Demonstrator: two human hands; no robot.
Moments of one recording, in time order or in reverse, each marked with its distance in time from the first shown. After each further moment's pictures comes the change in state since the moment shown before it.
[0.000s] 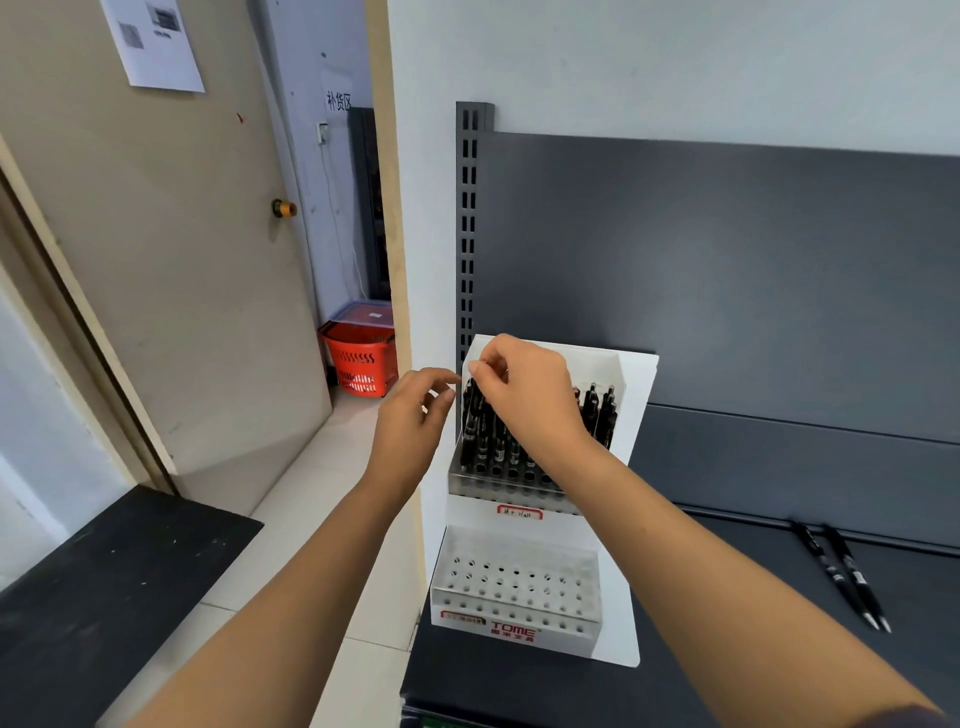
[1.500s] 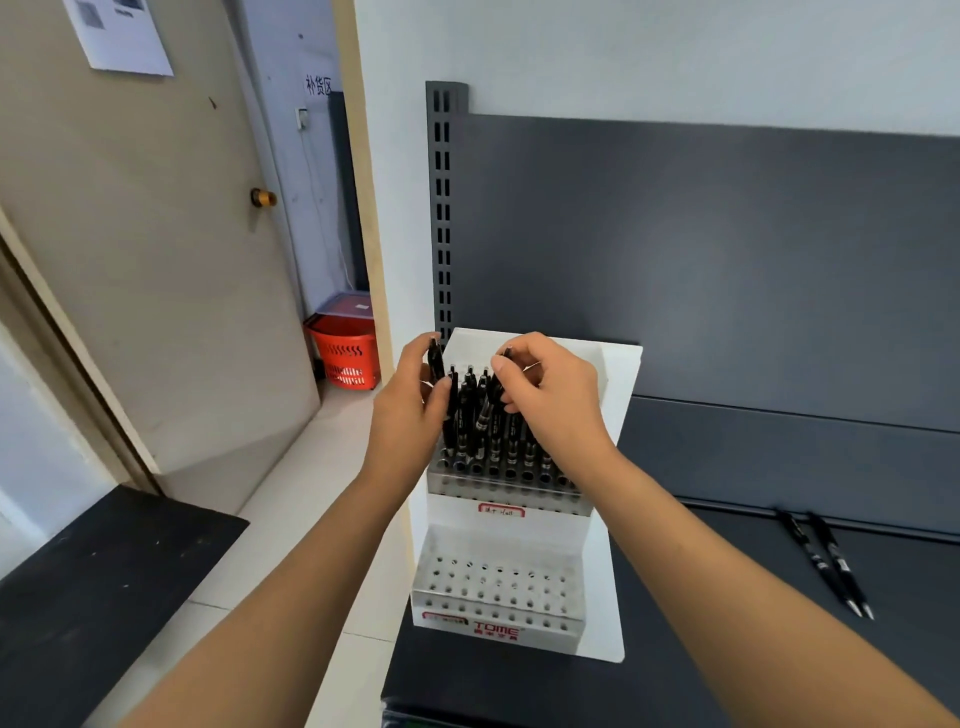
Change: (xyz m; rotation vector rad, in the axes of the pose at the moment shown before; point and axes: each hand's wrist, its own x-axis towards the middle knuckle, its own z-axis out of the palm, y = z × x) left_hand 0.003 0.020 0.016 0.005 0.023 0.000; right_hand -0.011 0.033 -0.015 0.423 0.067 0.096
